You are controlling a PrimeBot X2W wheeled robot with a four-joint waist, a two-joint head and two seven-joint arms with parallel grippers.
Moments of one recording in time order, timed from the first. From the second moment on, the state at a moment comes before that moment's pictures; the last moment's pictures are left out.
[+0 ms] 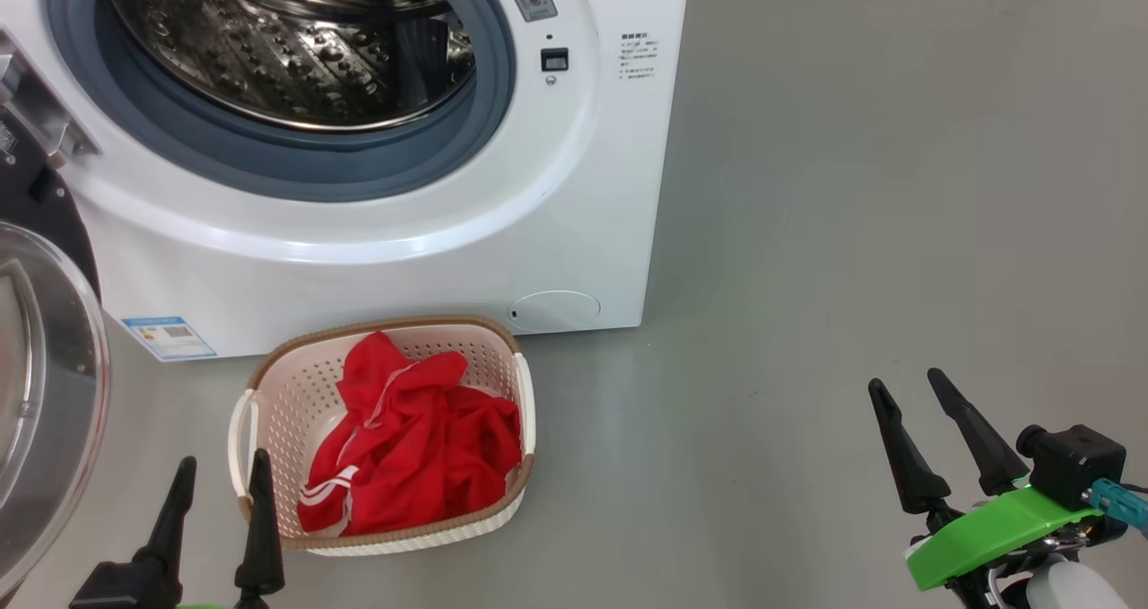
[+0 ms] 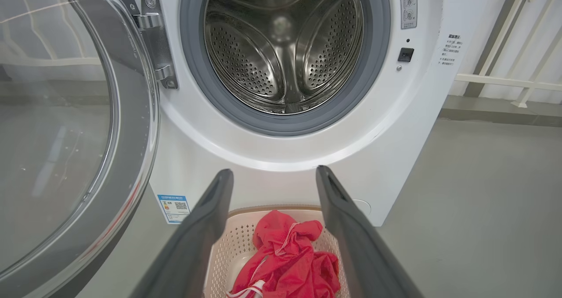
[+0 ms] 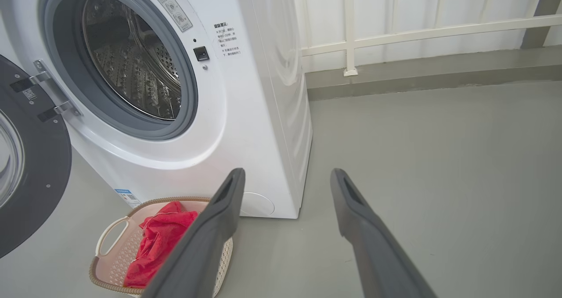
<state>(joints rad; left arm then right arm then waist) 0.00 0.04 0.06 0.17 -0.17 -0.11 -0.25 -0.14 -0.27 0.13 0.27 0.47 0.13 -0.25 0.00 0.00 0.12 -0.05</state>
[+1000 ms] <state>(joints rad) 0.06 0.04 0.00 0.18 -0.30 -0.01 -0.25 -0.22 -0.27 0.38 0.33 0.48 0.13 -0.25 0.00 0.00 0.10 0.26</state>
